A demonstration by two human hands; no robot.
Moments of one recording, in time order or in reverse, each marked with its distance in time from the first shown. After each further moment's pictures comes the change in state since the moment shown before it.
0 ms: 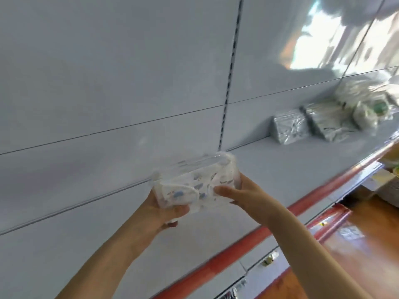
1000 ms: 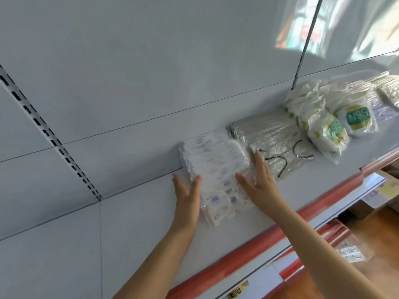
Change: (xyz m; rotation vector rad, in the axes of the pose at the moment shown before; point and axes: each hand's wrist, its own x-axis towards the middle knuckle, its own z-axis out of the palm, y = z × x) left_hand 0.344 0.009 0.402 -0.026 0.401 0.016; right_hand 0.080 0.066 -0.462 -0.553 0.441 -0.196
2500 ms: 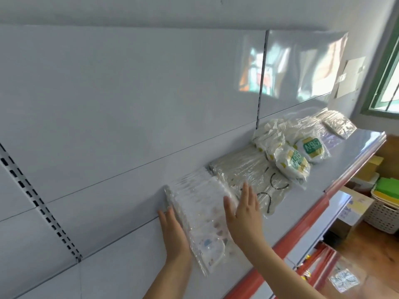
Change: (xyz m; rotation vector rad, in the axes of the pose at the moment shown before) left_hand 0.048 -0.006 0.014 -0.405 0.174 -0.026; right_hand -0.003 -0.021 0.015 -0.302 0.224 0.214
